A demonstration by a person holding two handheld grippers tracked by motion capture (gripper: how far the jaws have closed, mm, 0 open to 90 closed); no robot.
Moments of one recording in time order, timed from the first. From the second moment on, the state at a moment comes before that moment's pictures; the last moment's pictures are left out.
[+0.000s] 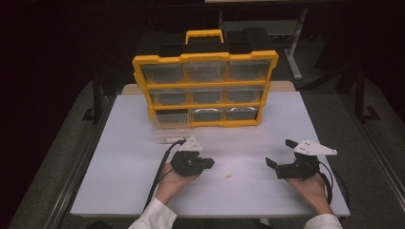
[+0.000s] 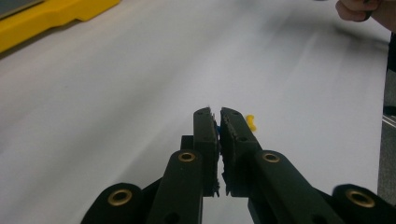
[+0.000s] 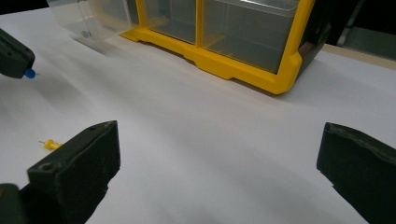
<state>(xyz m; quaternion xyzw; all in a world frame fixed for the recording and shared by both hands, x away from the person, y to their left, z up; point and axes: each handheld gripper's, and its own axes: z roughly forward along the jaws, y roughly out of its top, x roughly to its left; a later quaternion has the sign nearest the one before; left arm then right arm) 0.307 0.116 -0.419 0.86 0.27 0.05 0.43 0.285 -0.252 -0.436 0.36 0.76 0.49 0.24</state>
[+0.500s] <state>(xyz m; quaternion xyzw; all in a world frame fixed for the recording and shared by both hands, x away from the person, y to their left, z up) 0.316 0.128 -0.392 0.86 0.26 0.07 0.42 0.286 -0.252 -0.436 0.36 0.76 0.49 0.24</state>
